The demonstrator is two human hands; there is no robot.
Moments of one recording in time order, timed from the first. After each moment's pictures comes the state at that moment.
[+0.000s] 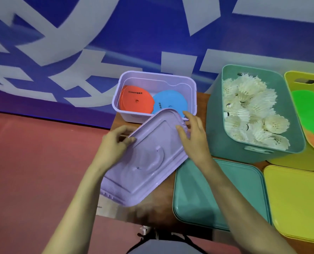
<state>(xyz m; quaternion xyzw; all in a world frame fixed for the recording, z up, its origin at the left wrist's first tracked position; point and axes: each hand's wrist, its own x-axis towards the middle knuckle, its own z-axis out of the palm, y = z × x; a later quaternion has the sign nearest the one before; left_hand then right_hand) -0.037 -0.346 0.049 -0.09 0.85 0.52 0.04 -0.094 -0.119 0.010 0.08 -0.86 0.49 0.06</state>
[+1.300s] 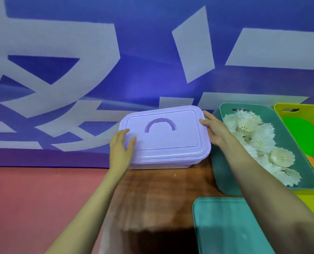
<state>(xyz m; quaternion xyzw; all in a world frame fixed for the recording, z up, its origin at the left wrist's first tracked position) -0.204 -0.398 0.006 -0.06 0.88 0.46 -0.13 -0.282 -0.099 0.055 -0.18 -0.59 0.78 -0.11</state>
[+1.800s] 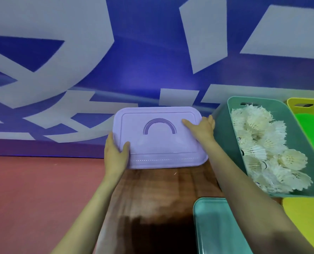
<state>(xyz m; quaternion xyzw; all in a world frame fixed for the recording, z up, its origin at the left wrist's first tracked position) -0.212 -0.403 -0.027 -0.21 0.85 0.48 -0.06 -0.301 -0.138 -0.003 -0.22 -0.91 0.35 -0.07</state>
